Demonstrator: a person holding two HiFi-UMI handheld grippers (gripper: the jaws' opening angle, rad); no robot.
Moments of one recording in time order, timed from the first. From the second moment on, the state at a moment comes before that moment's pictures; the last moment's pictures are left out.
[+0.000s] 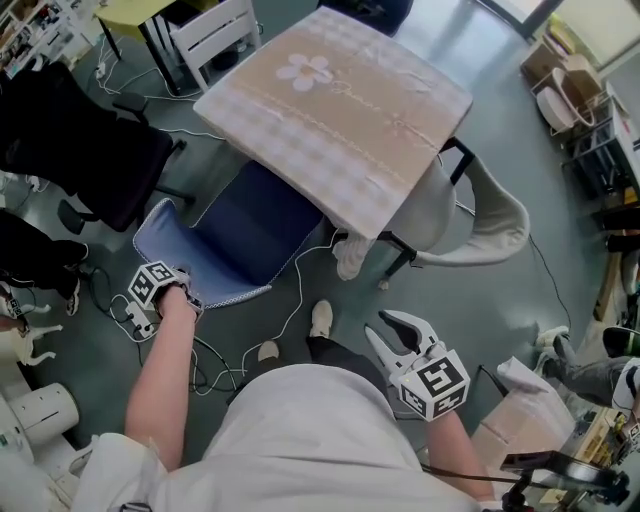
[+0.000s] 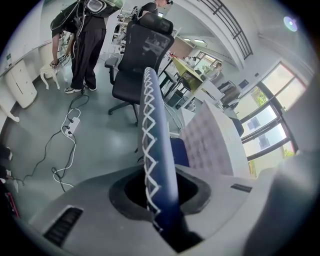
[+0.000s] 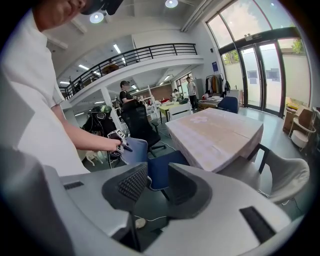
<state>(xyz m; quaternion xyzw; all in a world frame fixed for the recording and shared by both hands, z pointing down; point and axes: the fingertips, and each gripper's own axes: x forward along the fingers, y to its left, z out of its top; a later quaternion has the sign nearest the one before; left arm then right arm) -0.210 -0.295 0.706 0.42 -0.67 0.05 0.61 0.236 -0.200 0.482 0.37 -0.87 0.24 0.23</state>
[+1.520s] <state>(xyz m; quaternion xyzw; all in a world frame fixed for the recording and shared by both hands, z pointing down) -0.160 -0.341 0.652 0.48 -0.71 0.11 0.50 0.240 -0.248 0.520 0.29 -0.89 0.27 0.22</state>
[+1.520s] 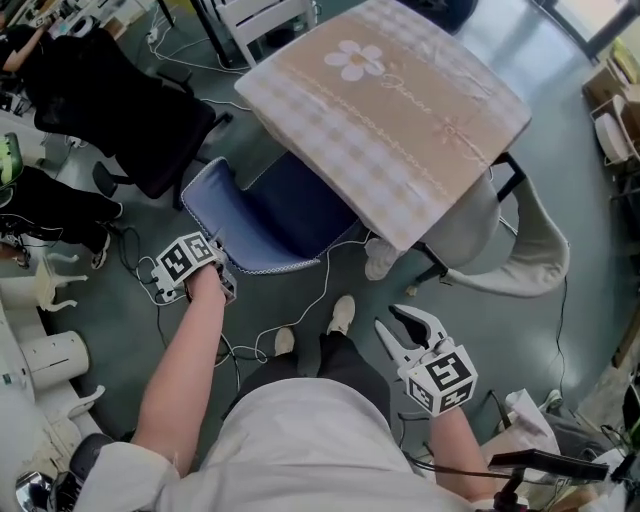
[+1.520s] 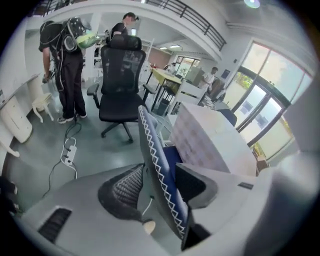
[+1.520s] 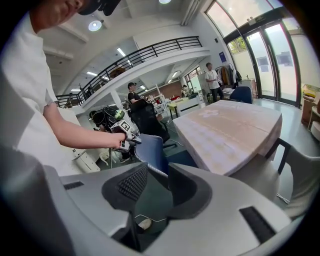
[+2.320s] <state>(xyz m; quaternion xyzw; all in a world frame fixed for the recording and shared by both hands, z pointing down) -0.122 -0.154 0.445 0.85 -0.44 0.07 0.28 0.060 -0.149 0.460 0.30 -0.92 0.15 0.22</state>
